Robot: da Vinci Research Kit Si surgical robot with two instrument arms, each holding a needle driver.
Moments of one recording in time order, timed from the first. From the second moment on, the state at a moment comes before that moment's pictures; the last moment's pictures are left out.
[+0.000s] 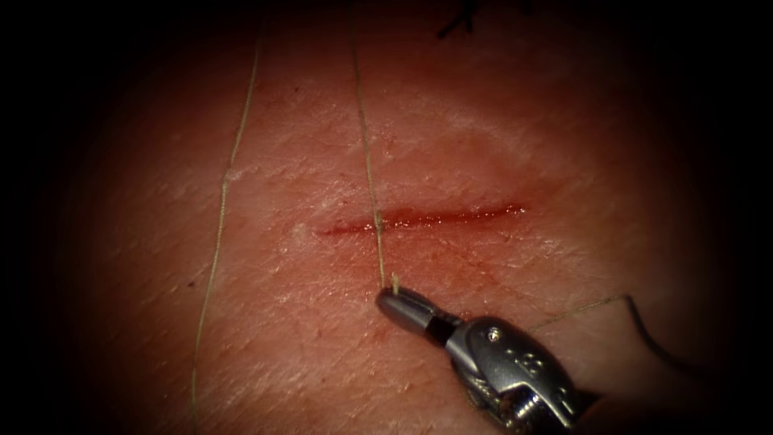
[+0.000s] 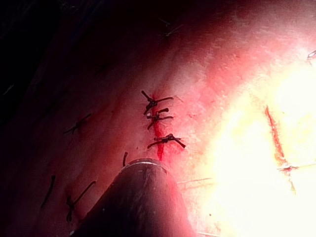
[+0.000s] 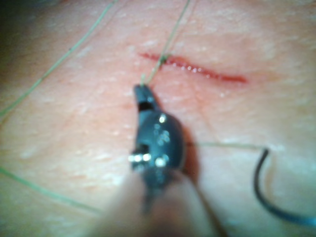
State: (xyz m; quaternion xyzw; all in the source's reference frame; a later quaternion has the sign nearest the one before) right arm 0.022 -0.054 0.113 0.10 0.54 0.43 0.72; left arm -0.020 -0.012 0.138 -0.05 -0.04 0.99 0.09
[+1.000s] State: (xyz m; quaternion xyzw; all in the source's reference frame) right arm 0.019 -0.043 0.109 0.14 0.53 0.40 0.73; left arm -0.018 -0.016 0.123 -0.06 -0.07 0.99 0.09
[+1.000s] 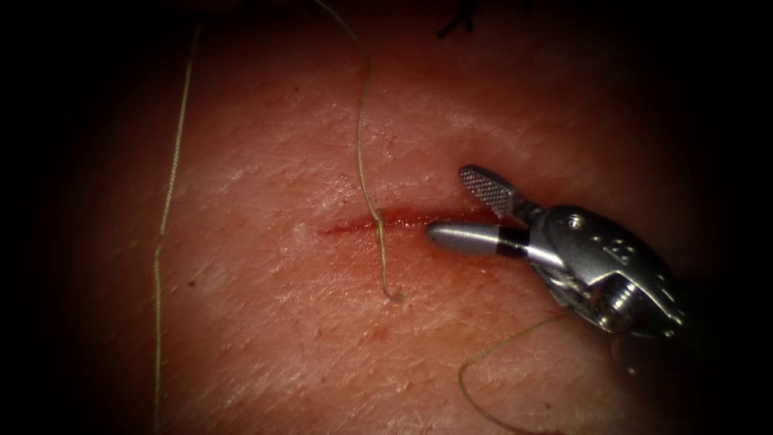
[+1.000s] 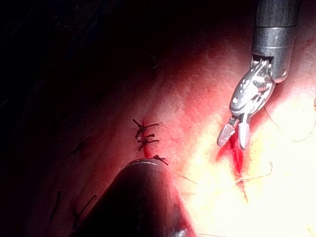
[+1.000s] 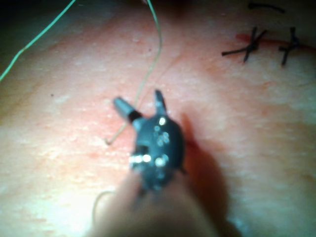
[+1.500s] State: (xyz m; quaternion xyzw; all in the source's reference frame) right arm 0.025 -0.043 0.114 0.15 0.52 0.38 0.75; left arm -0.017 -0.015 0.119 -0.07 -0.06 0.99 0.10
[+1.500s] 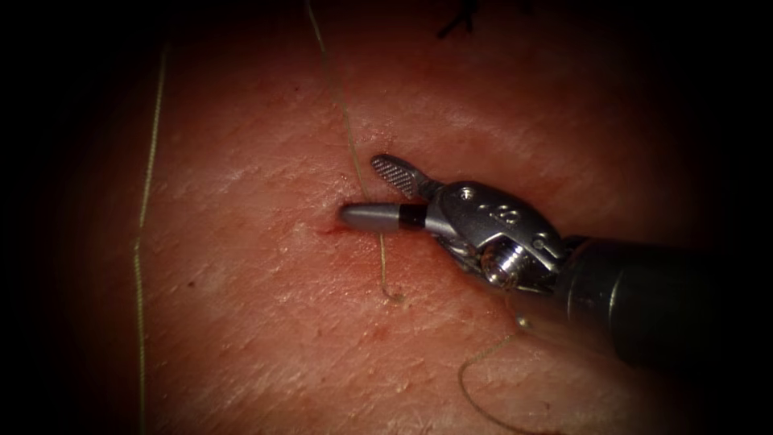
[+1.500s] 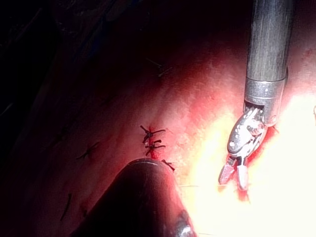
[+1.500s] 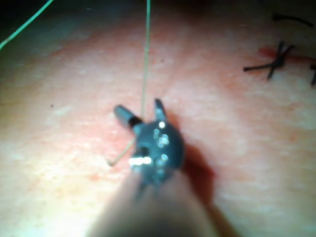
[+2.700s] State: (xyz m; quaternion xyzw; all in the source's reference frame) right arm 0.030 -0.042 0.117 0.13 0.50 0.35 0.78; left arm -0.018 -0.016 0.119 -0.07 -0.05 0.99 0.10
